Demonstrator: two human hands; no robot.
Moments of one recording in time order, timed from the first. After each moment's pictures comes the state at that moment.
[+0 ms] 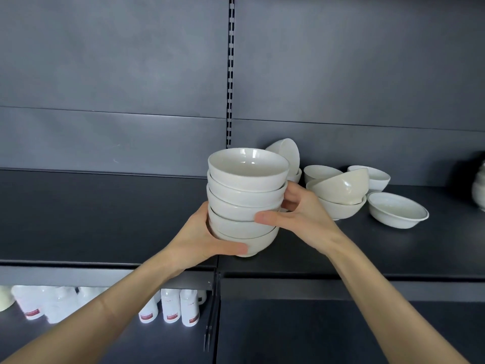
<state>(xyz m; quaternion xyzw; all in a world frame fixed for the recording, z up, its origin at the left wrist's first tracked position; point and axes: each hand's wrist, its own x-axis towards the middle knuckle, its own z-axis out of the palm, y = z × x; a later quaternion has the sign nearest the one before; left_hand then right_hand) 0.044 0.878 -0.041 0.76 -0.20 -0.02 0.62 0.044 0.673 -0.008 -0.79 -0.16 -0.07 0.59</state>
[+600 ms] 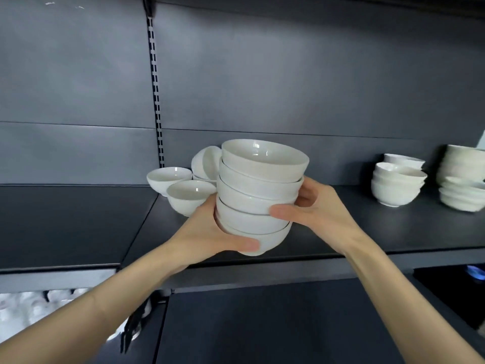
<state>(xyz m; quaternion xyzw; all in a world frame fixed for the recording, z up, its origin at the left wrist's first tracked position) -0.022 0.715 0.003 0.74 -0.30 -0.03 0.60 -0.048 0.511 0.028 -0.79 -0.12 -0.13 0.59</state>
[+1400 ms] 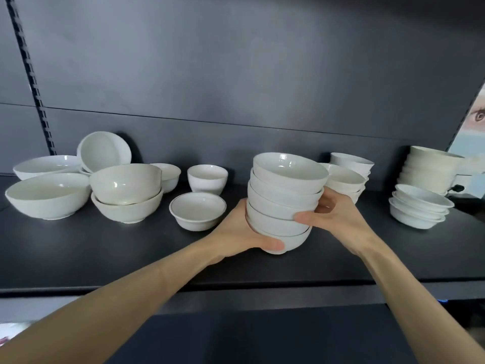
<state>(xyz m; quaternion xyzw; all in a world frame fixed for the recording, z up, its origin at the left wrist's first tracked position) 0.067 0.402 -0.037 0.72 -0.31 -0.09 0.61 0.022 0.199 -0.001 -0.81 -0.08 -0.12 0.57</state>
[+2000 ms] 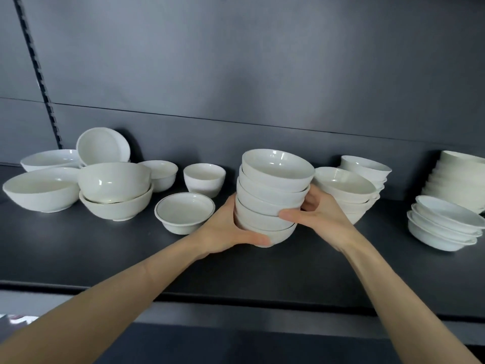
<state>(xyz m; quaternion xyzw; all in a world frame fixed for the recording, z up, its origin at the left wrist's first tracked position) 0.102 0.382 -0.047 0.76 -0.26 -0.05 0.60 0.083 0.170 -0.010 -0.79 -0.14 -0.06 0.60</state>
